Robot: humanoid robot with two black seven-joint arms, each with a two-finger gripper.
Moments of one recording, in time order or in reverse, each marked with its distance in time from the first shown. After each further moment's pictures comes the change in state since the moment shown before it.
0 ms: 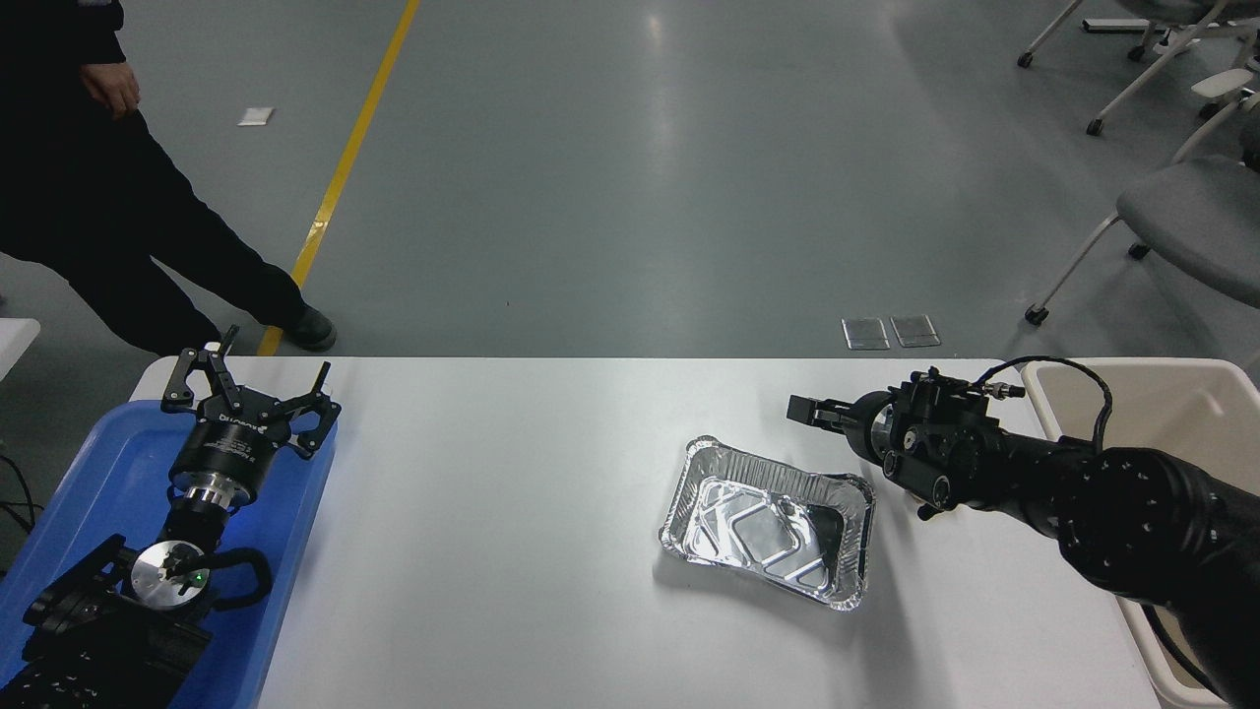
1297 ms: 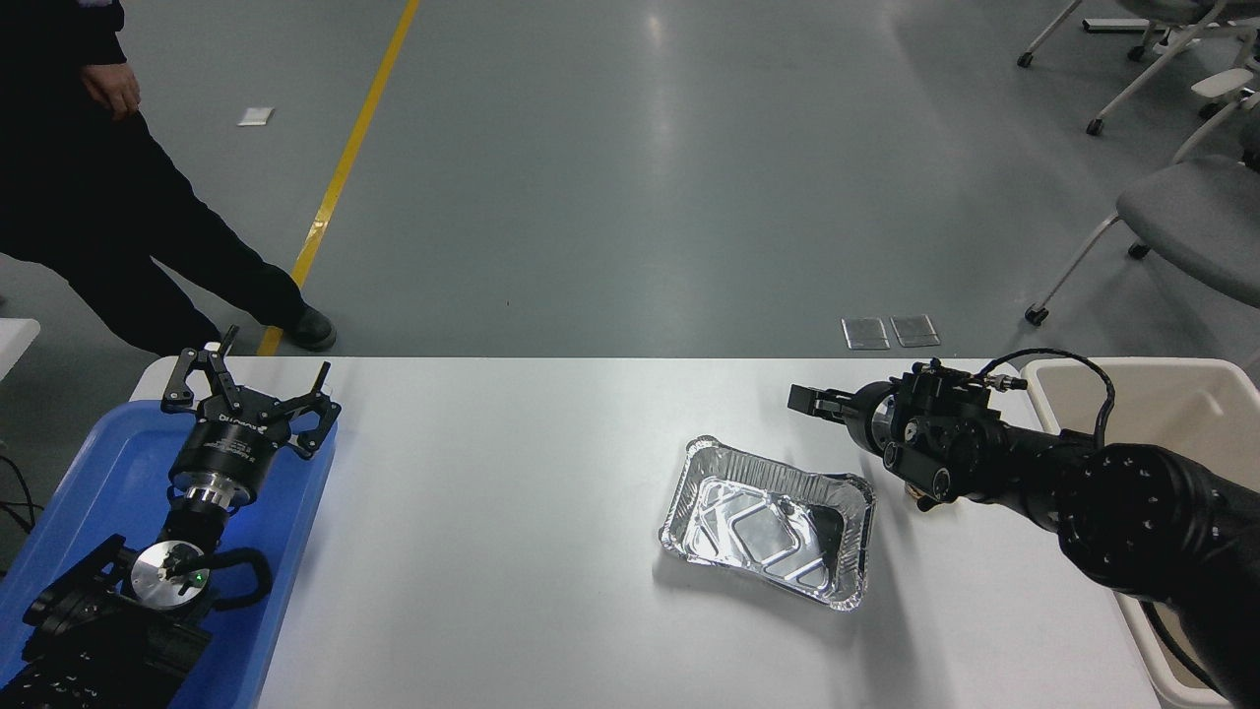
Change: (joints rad) left arm 0.001 0.000 0.000 0.000 0.000 0.000 -0.001; right arm 0.015 0.000 0.016 -0.015 0.008 0.009 -0.001
